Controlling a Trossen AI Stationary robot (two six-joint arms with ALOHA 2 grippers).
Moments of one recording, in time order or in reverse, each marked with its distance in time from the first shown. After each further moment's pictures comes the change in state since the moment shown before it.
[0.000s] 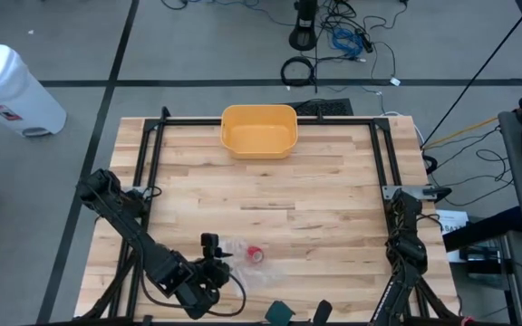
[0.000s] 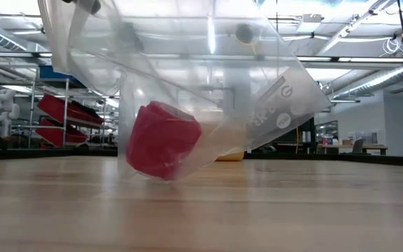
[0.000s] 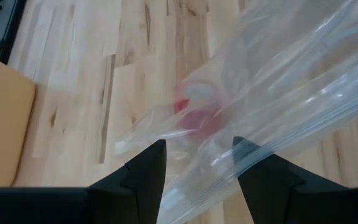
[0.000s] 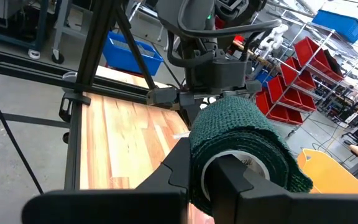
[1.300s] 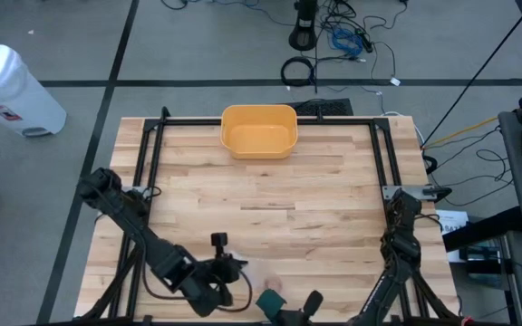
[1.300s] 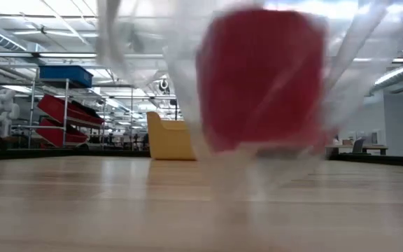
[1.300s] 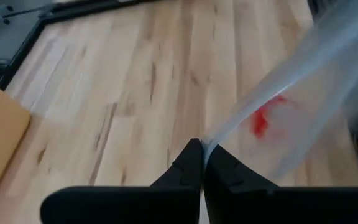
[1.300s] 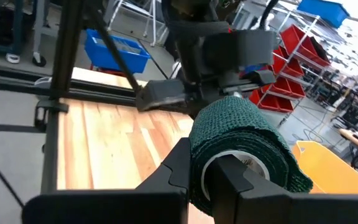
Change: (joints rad) left arm 0.048 -0.002 0.039 0.219 -0.052 0.052; right arm -0.067 0.000 0.000 0.015 0.001 0.026
